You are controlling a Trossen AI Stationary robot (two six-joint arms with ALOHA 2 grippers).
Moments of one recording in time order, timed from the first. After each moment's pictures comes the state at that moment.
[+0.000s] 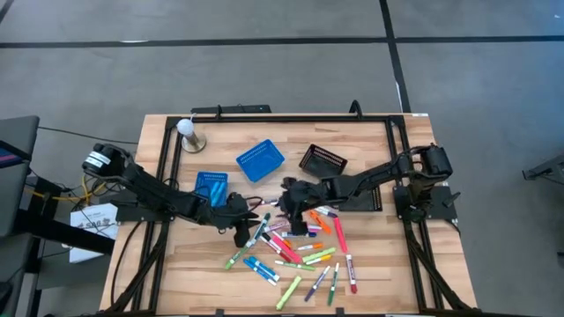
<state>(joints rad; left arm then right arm) -0.40 1.45 0.50 0.33 -0.39 -0.61 0.10 1.82 1.08 0.02 -0.01 -0.15</state>
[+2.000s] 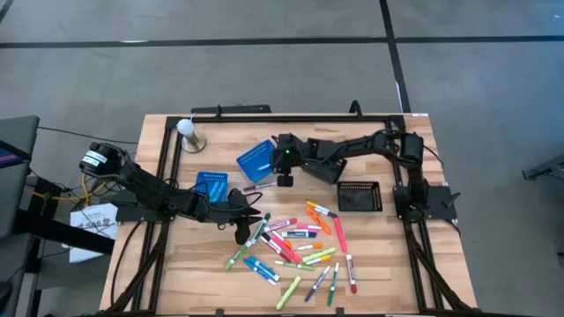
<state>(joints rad) -0.37 1.42 0.50 0.36 -0.40 -0.55 -0.25 2.02 1.27 0.01 0.00 -0.42</state>
